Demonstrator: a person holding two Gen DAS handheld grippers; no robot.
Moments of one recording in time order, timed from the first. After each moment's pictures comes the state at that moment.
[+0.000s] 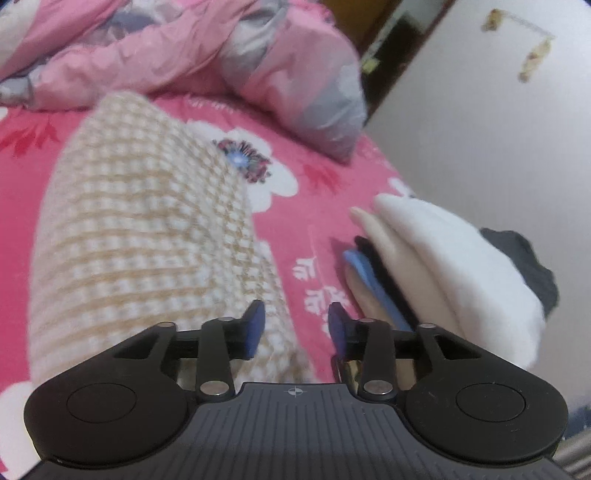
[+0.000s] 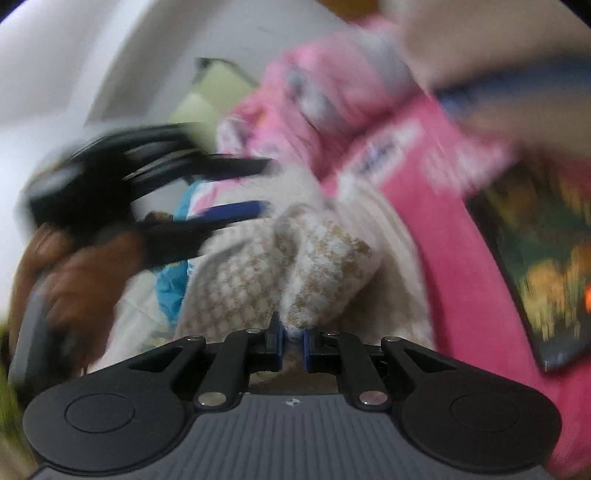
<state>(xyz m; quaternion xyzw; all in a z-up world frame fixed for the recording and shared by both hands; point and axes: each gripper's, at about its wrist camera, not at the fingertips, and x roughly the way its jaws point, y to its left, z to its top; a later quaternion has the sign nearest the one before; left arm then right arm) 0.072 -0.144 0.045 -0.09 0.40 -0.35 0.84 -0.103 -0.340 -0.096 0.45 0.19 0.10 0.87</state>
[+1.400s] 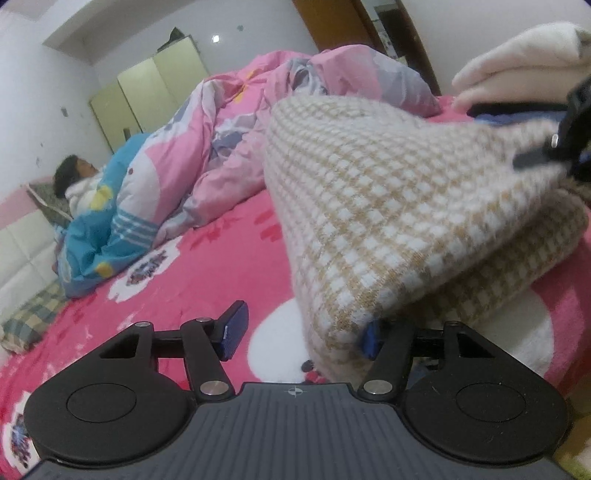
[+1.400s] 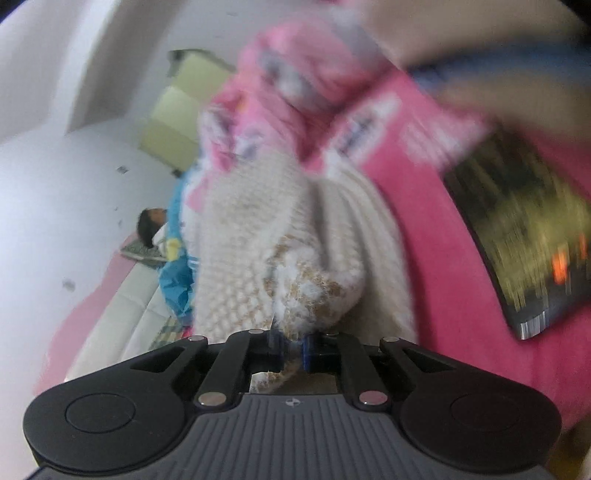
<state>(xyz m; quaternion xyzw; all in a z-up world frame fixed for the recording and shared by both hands) -0.054 -0.052 -0.047 0.24 0.20 -0.15 0.94 -0.128 -0.337 -0.066 0.42 0.22 0.09 0.88</state>
